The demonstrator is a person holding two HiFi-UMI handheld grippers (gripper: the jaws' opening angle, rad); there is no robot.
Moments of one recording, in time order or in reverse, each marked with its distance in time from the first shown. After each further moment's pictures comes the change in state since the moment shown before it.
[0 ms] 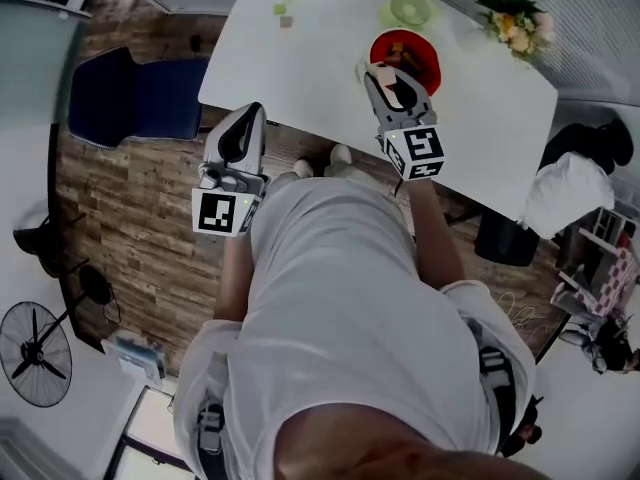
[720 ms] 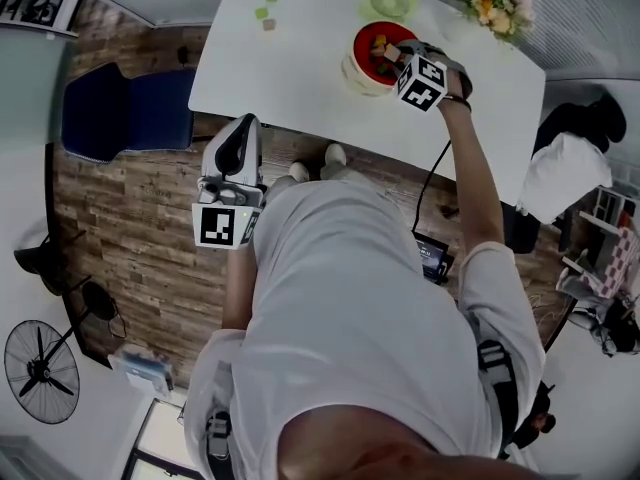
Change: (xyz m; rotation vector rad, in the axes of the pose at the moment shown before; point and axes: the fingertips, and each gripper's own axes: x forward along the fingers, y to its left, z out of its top) left arm -0.015 -0.024 0.004 -0.015 -0.037 -0.016; right arm 0.015 -0.104 -0.122 -0.777 0.804 0.214
